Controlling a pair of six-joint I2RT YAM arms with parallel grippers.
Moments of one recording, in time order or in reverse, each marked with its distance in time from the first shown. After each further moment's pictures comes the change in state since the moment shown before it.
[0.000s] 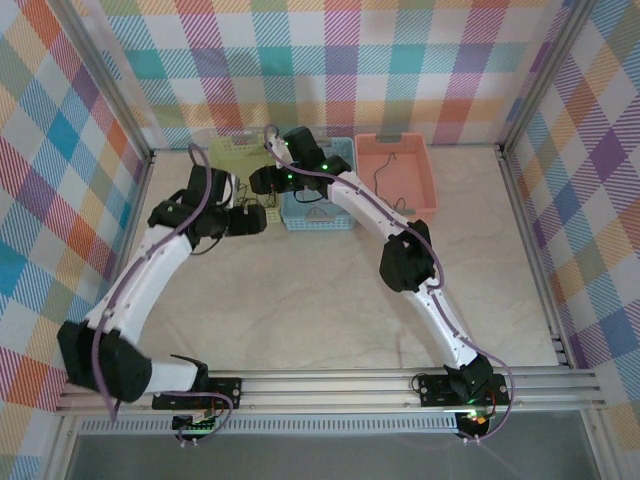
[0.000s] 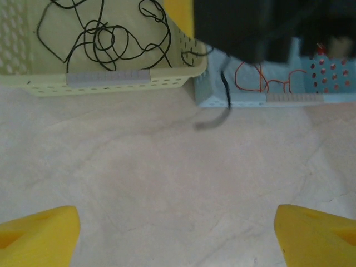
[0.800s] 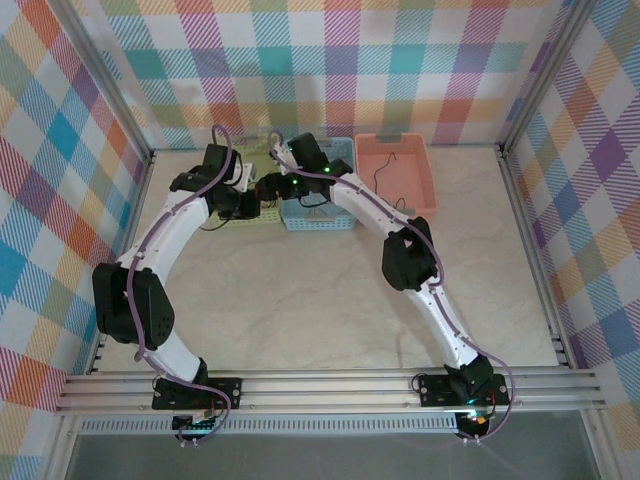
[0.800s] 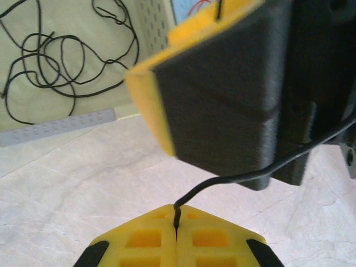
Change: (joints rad) left arm 0.043 0.260 0.158 0.014 0.118 0.123; right arm -0.023 -0.021 -0.114 0.011 -0.052 -0.003
